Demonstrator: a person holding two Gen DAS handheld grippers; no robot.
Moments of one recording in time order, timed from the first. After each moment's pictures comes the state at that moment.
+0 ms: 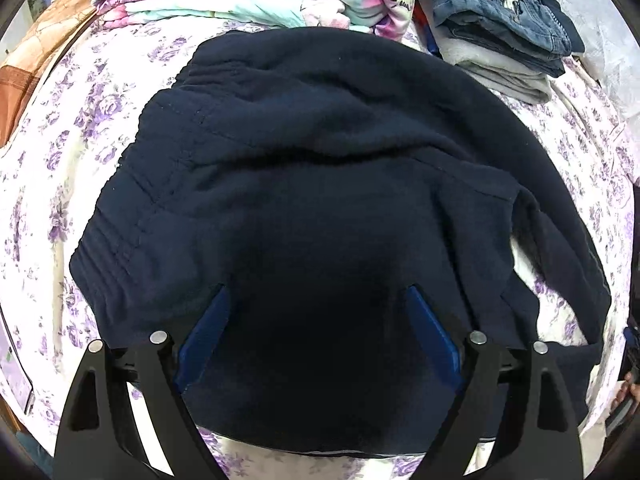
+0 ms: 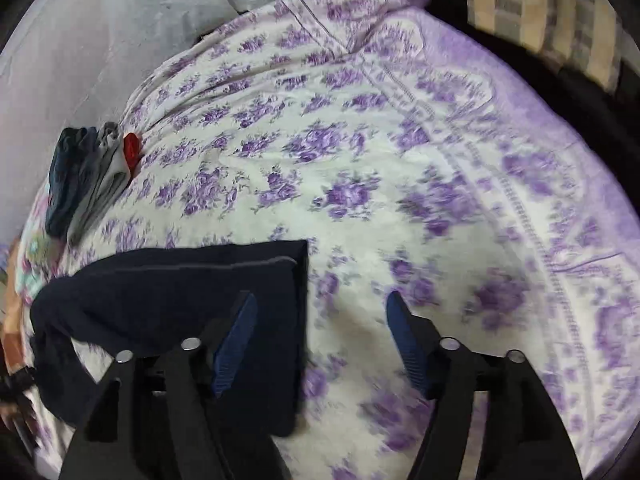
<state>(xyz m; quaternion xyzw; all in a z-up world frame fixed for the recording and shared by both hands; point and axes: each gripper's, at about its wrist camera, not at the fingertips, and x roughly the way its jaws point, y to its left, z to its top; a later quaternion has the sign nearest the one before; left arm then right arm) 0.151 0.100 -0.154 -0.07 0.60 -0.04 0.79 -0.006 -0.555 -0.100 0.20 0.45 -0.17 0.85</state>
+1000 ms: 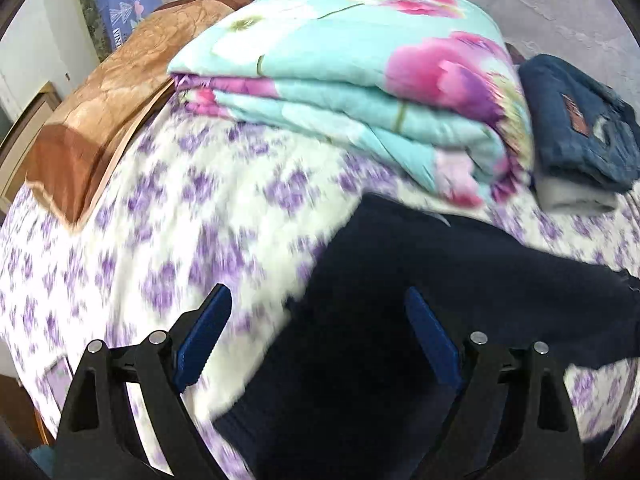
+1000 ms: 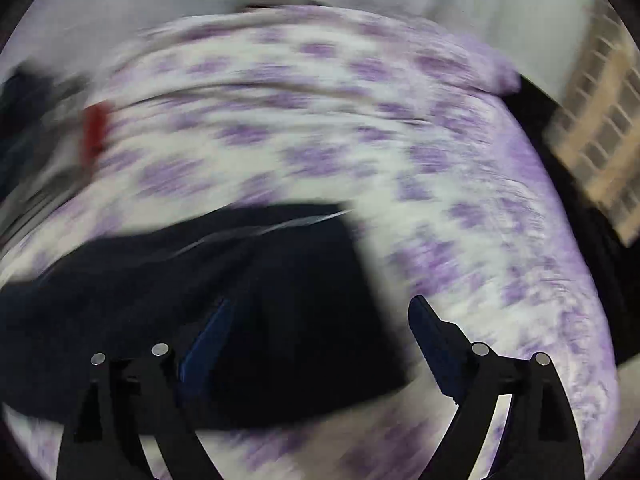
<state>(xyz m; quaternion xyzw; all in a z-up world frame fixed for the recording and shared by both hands) 0.268 0.176 -0.107 -0.03 0.53 0.08 0.84 0.168 -0.457 -0.117 0.01 0.46 -0.23 0.86</state>
